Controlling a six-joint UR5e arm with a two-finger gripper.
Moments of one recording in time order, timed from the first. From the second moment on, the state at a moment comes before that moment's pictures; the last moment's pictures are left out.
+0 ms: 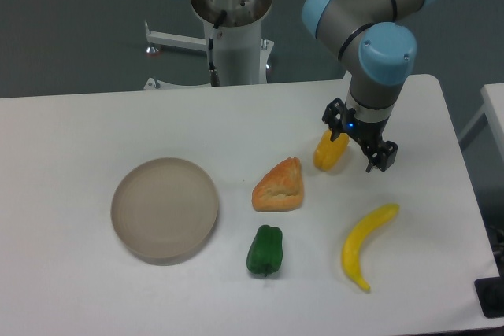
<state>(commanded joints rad) 2.41 -1.98 -1.39 -1.31 1.59 1.41</state>
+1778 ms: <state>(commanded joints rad) 2.26 -2.20 -1.24 -1.24 1.33 0.63</state>
